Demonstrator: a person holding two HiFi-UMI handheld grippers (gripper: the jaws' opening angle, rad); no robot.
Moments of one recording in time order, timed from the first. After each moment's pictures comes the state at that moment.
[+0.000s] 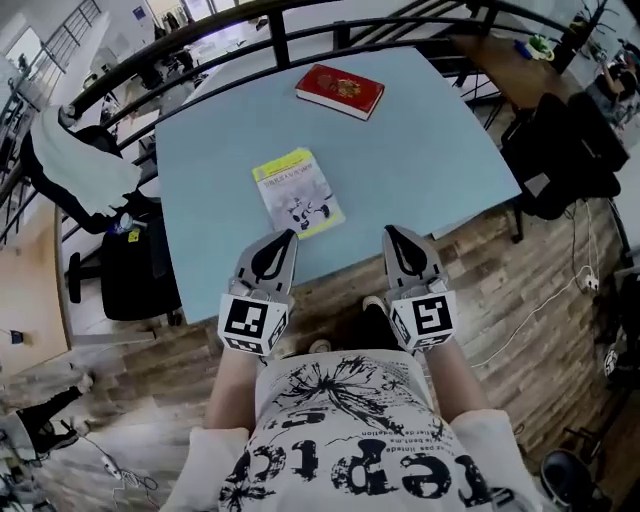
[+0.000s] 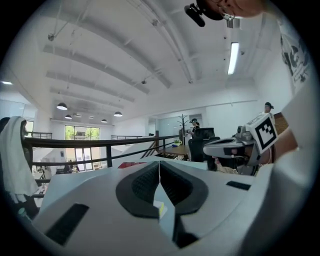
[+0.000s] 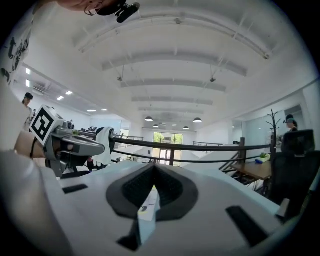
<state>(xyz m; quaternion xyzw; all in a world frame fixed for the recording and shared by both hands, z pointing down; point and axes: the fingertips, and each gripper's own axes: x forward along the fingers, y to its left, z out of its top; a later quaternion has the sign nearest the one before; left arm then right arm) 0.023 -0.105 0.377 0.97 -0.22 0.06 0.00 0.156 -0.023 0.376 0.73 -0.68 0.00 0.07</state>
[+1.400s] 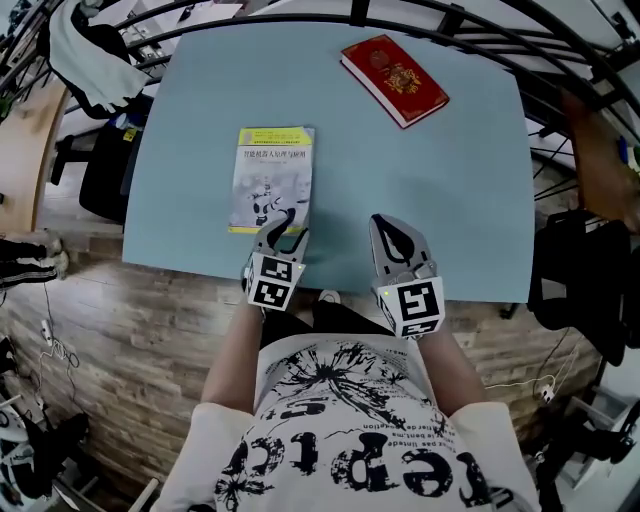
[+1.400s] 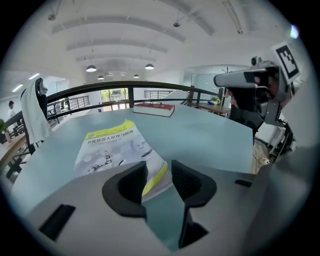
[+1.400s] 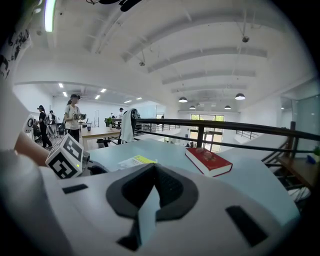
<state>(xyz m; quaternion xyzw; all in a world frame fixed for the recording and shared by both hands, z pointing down) 0.174 -0.182 0.634 0.85 -0.39 0.31 0.15 0.305 -0.166 0.493 0.53 -0.83 0.07 0.16</state>
